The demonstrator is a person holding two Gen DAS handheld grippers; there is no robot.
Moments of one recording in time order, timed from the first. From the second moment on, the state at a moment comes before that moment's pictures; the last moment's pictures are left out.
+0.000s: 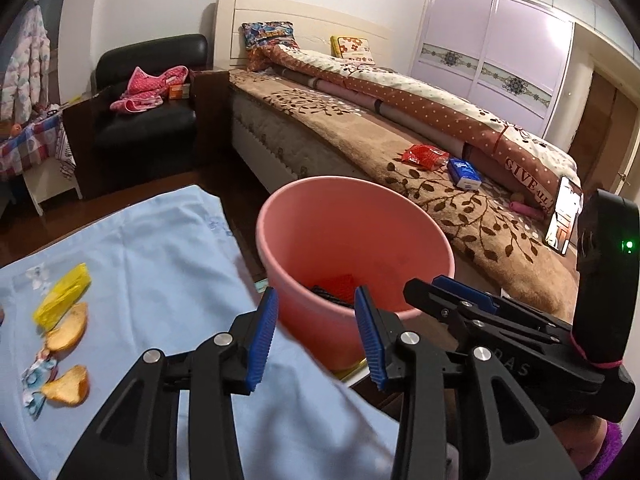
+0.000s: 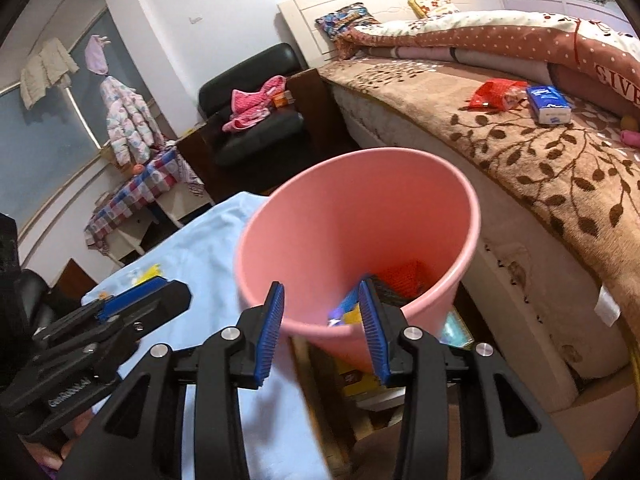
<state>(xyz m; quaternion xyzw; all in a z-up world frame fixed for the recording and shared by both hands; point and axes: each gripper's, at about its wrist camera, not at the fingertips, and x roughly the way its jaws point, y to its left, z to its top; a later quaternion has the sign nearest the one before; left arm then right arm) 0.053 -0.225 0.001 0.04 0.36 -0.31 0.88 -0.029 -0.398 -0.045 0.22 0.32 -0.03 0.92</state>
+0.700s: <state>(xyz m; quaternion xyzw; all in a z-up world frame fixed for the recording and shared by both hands) 0.022 -0.123 0.003 0.01 0.36 -0.25 0.90 -0.042 -0.323 -0.037 0.19 0.33 0.05 0.92</state>
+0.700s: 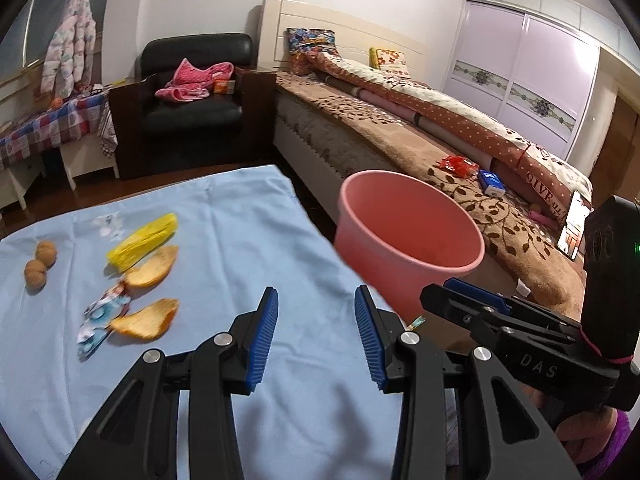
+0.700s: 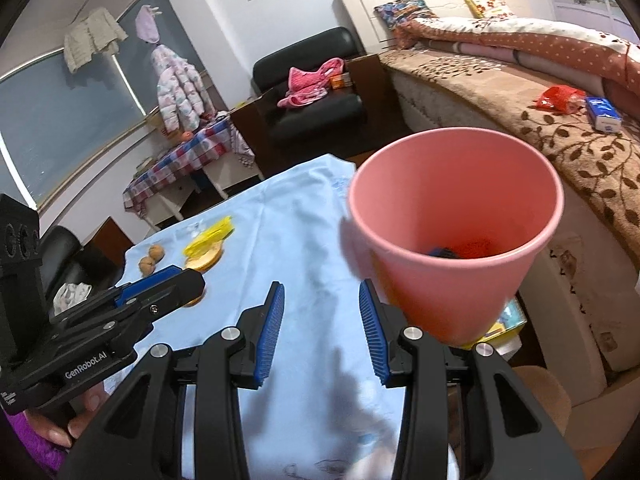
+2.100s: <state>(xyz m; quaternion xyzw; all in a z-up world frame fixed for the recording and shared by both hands) 0.119 0.039 -0.071 0.02 0.45 -0.18 0.87 0.088 -0.169 -0.069 0.14 0.45 0.20 0.86</state>
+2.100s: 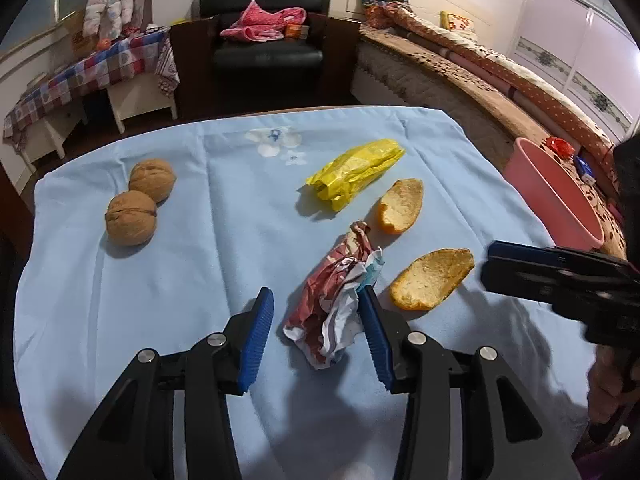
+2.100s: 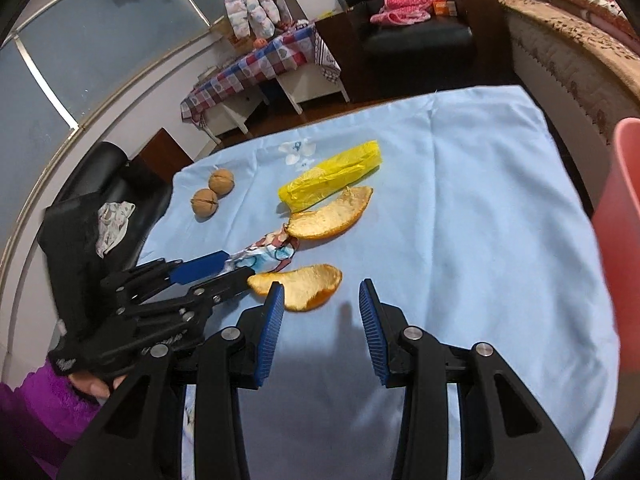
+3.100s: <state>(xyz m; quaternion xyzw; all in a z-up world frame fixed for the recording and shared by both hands) 0.072 -0.015 -0.005 -0.01 0.40 -0.23 0.89 0.042 -0.255 -0.044 0.21 0.39 0.14 0.89</state>
